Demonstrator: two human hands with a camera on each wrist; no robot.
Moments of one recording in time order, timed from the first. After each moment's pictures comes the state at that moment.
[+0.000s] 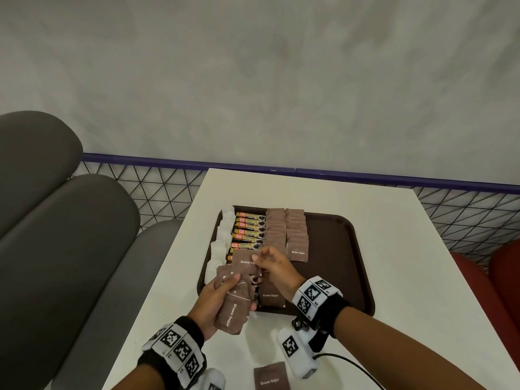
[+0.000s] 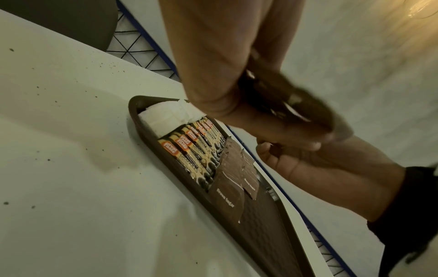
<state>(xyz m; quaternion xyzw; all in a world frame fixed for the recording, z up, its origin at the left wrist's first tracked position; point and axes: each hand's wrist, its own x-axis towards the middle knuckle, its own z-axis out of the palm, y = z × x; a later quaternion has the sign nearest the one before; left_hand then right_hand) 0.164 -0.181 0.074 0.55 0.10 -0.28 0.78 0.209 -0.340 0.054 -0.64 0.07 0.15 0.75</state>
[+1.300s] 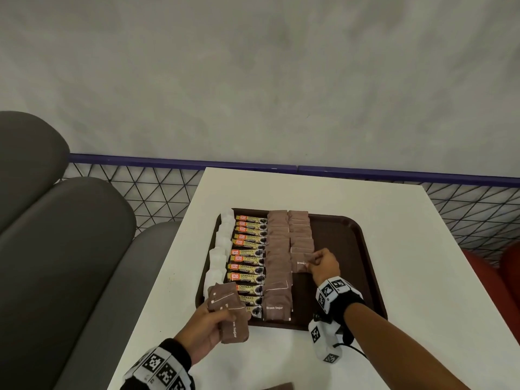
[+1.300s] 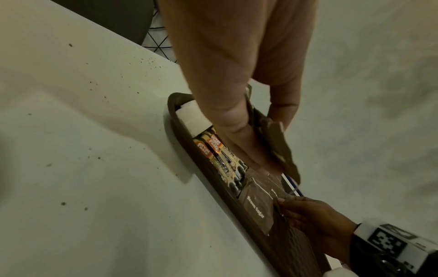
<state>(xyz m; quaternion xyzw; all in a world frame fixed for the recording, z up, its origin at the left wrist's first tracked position) 0.184 -0.156 0.027 0.53 0.14 -0.33 0.77 0.256 -0.434 -0.014 -0.86 0.30 0.01 0.42</state>
